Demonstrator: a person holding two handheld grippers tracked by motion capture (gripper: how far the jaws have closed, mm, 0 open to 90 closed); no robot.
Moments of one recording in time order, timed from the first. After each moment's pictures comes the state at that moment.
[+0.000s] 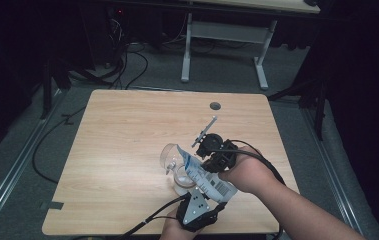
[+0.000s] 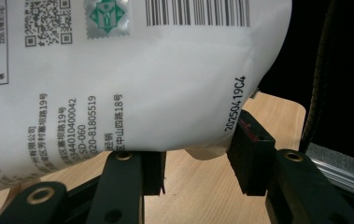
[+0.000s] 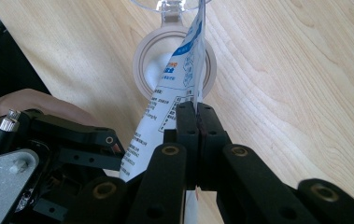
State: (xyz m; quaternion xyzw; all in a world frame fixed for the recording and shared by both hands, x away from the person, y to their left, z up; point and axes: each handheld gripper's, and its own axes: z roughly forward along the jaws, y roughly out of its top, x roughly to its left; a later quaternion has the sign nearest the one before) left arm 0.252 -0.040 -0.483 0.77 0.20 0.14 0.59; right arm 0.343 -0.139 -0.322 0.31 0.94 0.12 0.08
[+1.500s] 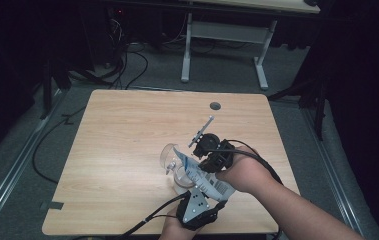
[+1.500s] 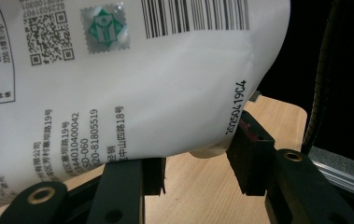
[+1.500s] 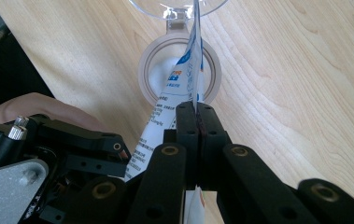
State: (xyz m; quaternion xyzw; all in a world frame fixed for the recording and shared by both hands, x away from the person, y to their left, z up) left arm 0.254 -0.040 -0.479 0.77 0.21 0.14 0.59; right arm 0.343 -0.133 -0.322 0.30 0.94 0.13 0.08
